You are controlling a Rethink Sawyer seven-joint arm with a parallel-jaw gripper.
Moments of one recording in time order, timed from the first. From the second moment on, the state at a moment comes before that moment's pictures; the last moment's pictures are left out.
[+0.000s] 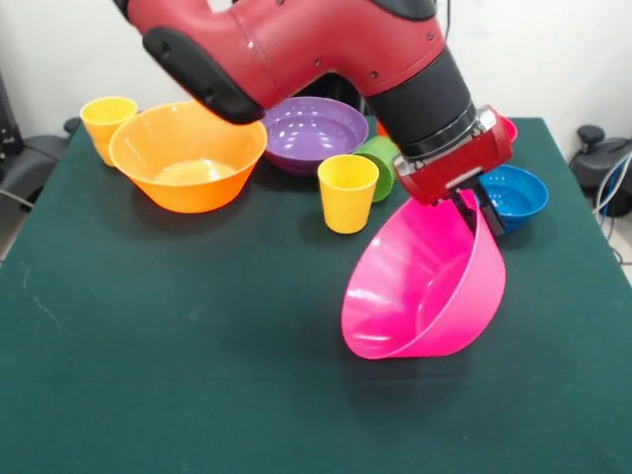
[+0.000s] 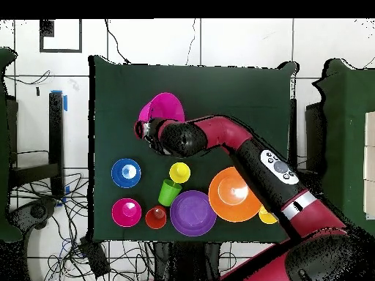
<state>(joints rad) -0.86 -0.29 1.02 1.68 -0.63 0.54 1.91</state>
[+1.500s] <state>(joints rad) -0.99 0.20 1.21 1.68 -0.42 0.71 1.73</state>
